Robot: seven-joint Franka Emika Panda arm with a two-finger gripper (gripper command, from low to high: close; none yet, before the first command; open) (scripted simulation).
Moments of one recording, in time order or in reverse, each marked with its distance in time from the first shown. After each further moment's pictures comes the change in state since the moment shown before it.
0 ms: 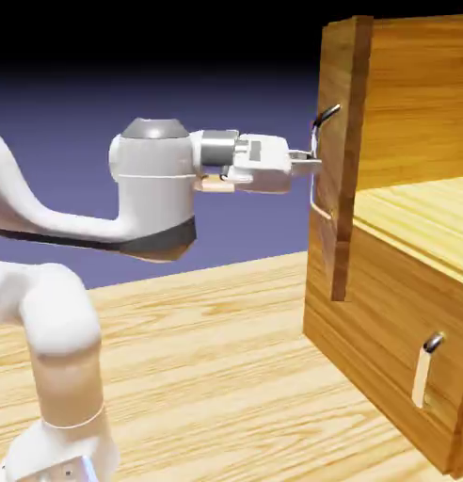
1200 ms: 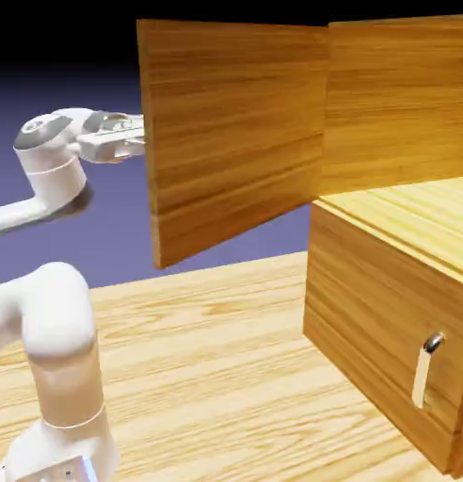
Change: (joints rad) arm -0.061 -0.426 1.152 0.005 1.341 -1.034 -0.428
